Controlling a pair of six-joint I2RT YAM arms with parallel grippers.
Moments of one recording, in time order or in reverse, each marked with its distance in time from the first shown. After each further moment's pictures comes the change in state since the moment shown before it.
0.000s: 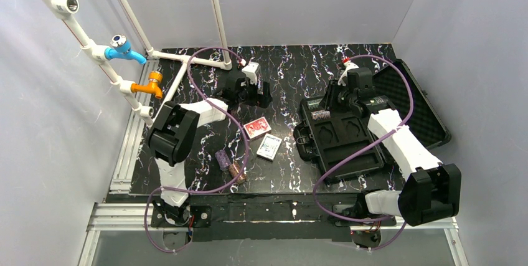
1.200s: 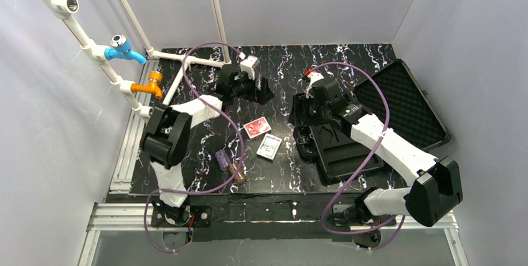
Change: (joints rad) left arm 0.040 -0.011 0.031 -0.008 0.240 0.023; right arm 0.342 0.009 0.016 -0.026 0.074 0.033
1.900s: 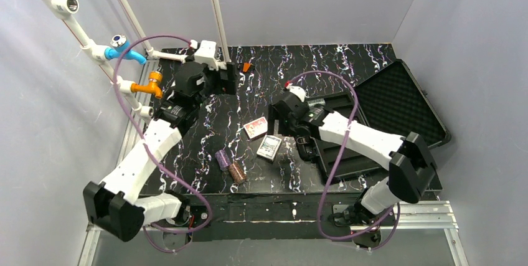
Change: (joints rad) left arm 0.000 -0.703 -0.046 -0.443 -0.489 0.063; right arm 0.265 0.190 0.091 -0.121 0.354 0.368
